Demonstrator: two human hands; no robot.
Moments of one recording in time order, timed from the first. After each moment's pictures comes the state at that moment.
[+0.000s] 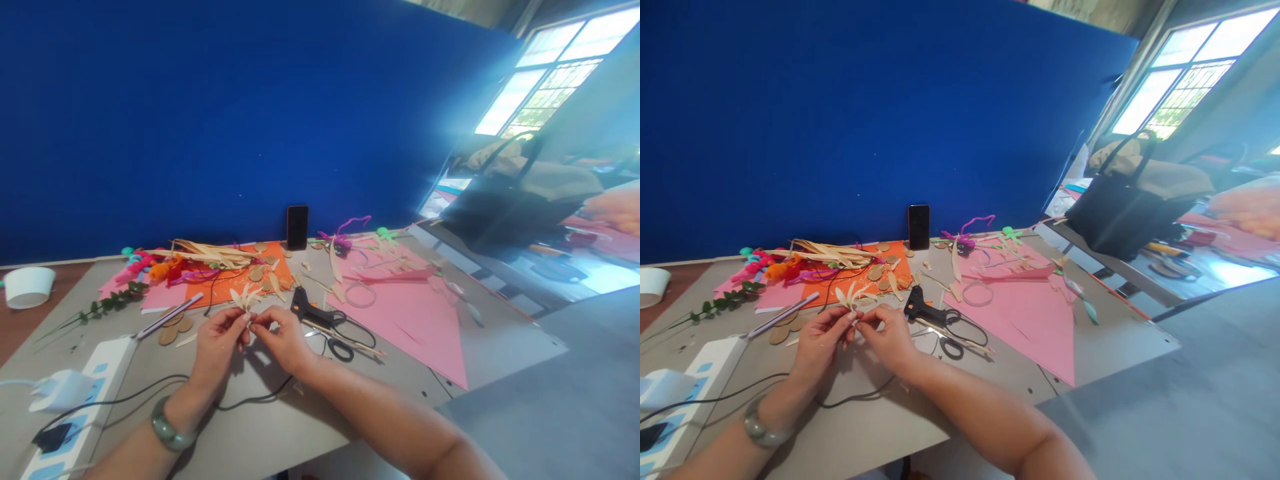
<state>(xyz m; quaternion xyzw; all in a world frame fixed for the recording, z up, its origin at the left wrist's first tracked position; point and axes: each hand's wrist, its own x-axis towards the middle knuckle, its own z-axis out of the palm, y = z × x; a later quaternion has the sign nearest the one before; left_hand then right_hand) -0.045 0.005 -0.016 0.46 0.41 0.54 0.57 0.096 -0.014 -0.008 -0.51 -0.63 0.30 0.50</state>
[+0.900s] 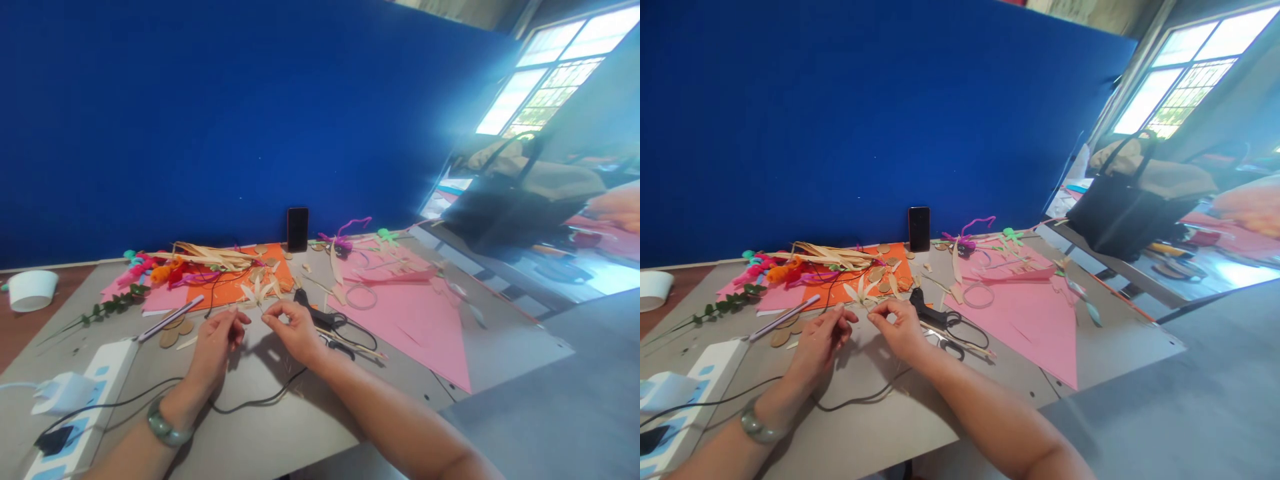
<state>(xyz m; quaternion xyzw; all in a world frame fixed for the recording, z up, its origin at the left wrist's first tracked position) -0.050 0.012 -0.013 0.44 0.44 0.52 0.58 0.119 -0.008 0.007 -0.49 -0.64 0.29 0.52</state>
